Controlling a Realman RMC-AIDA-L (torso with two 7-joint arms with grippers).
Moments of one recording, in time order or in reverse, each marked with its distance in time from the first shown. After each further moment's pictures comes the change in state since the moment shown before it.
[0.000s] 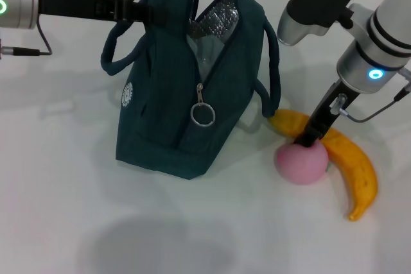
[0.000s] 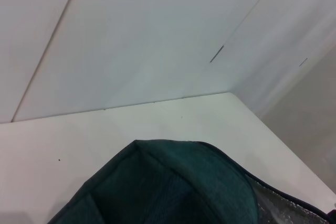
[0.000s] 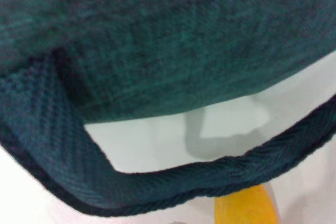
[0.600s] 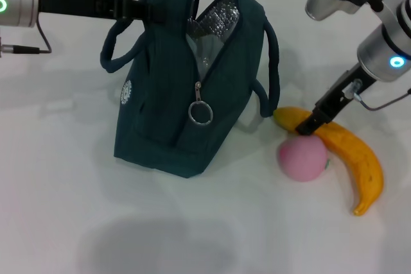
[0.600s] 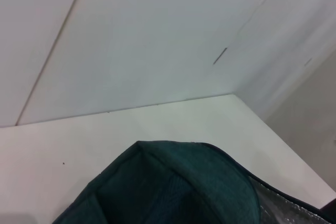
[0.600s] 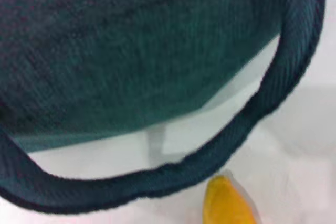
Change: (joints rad) left arm -0.003 0.001 0.000 0.000 0.003 -0.007 0.000; right arm -0.068 -0.004 0.171 -0.050 -0.022 -0.007 -0.054
